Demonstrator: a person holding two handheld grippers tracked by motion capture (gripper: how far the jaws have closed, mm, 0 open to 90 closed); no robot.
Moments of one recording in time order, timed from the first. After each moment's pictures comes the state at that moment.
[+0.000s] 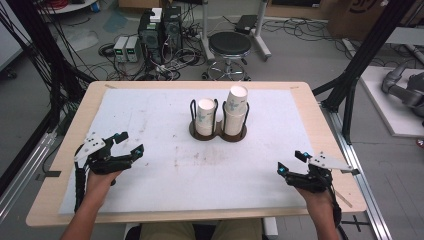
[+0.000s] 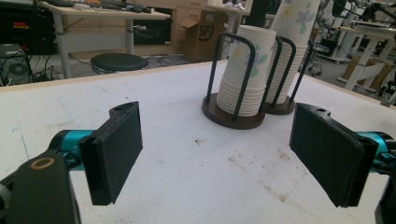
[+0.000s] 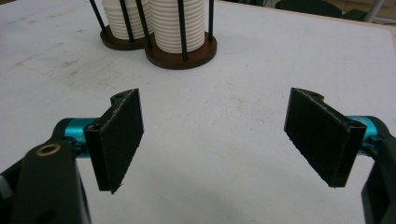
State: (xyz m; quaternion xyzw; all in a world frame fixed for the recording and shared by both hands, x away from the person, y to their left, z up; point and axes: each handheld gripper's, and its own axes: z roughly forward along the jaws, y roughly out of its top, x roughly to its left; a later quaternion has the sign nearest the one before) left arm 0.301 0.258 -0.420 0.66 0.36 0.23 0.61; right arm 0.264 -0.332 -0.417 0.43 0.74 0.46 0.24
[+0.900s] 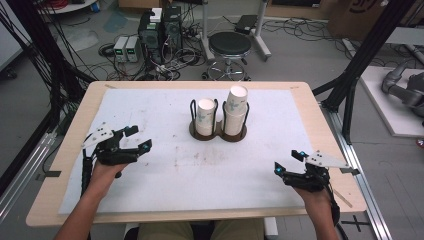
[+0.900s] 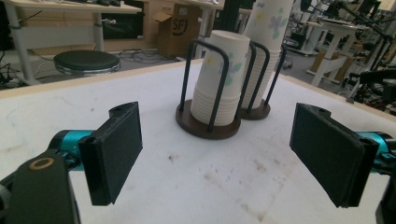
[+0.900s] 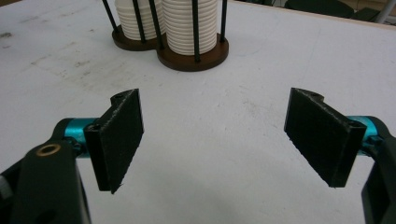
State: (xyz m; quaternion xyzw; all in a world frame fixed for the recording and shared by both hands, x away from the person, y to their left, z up) left arm 0.328 0.239 -0.400 0.68 0.33 0.18 0.62; right arm 0.266 -0.323 -0.411 0.42 0.74 0.46 0.23
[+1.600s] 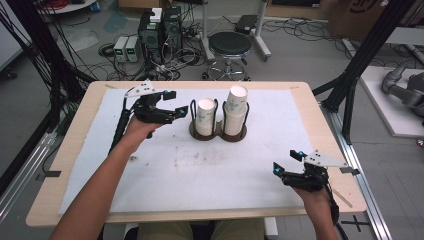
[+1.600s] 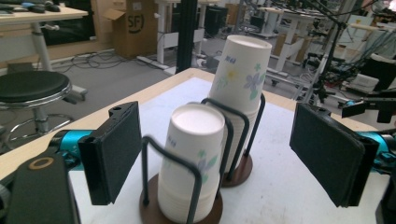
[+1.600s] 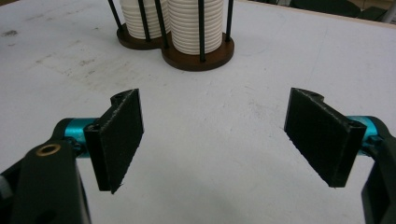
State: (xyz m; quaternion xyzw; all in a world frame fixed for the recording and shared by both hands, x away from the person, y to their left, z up) left arm 0.419 0.147 -0.332 0.73 0.25 0.13 0.62; right arm 0.266 -0.321 -0.410 0.42 0.75 0.46 0.23
